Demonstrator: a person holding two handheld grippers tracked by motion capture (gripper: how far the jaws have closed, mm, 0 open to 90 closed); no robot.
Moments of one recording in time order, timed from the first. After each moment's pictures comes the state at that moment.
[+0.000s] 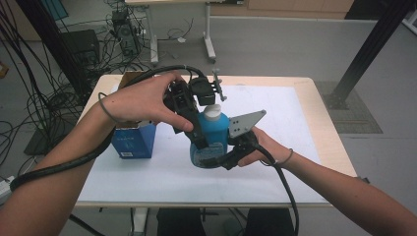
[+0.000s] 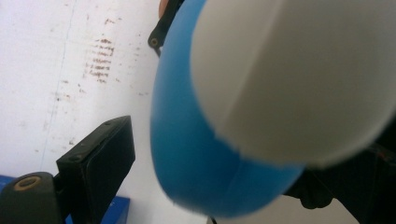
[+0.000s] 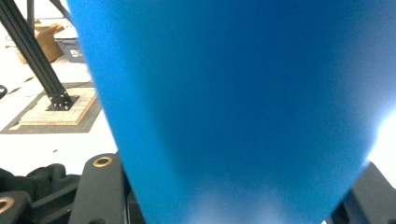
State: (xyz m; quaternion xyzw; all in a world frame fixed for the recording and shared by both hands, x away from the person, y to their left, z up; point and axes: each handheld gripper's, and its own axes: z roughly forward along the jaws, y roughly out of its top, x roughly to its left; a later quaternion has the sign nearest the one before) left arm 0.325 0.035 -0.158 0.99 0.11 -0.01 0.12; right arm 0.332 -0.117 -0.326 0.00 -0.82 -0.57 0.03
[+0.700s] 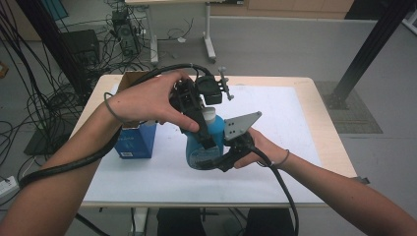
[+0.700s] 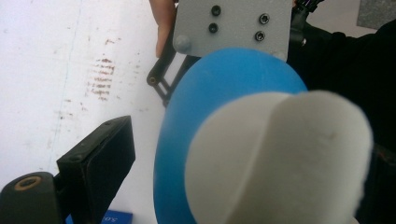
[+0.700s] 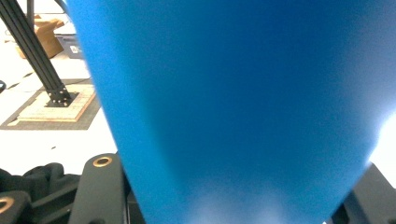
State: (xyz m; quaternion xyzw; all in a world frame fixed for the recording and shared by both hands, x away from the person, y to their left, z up) left arm 0.323 0.028 -0.153 0.99 0.10 -0.01 0.14; right arm 0.329 -0.110 -0.327 0.01 -0.83 -0.56 0.02
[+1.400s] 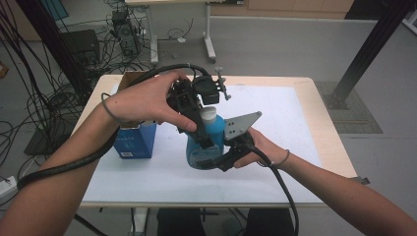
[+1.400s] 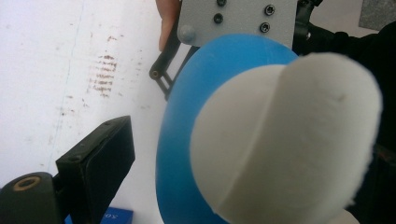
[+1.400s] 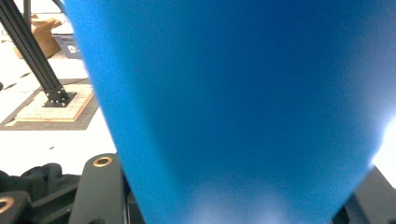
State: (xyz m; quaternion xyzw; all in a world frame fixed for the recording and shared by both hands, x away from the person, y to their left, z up) left arm 0.324 0.033 -0.154 0.99 0.10 -0.01 0.14; right arm 0.329 -0.109 -0.327 0.01 -0.83 -0.56 0.02
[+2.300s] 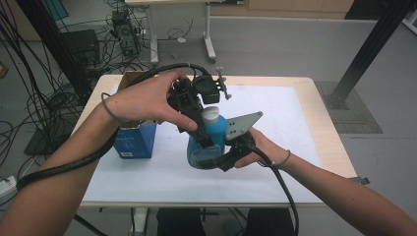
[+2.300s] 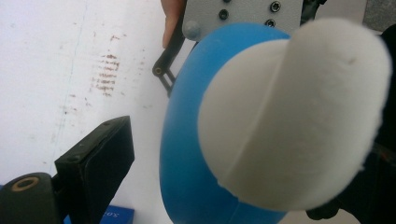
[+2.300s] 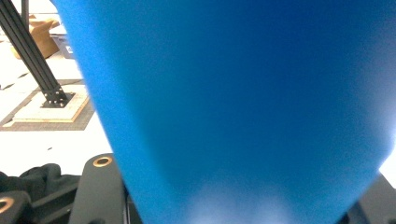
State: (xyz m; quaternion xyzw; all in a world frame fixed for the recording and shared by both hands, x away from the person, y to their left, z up) left arm 0.323 0.032 -0.153 0.99 0.10 0.00 0.13; right arm 0.329 -0.112 -0.326 0.01 -0.83 -0.56 0.02
